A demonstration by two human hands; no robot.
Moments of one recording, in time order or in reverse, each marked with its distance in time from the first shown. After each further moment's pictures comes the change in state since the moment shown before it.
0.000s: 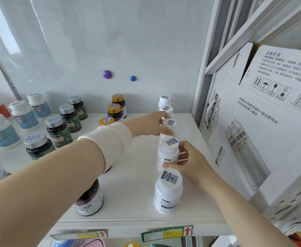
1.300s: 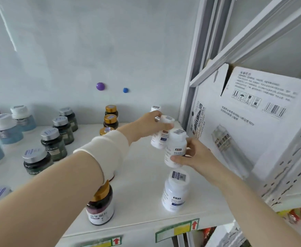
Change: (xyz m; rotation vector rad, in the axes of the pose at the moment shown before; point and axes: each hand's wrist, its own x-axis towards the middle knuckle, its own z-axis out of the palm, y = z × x) left_hand -0.025 0.012 -0.013 -0.138 0.116 0.134; right_hand -0.018 -0.038 -0.007 0.065 0.142 0.106
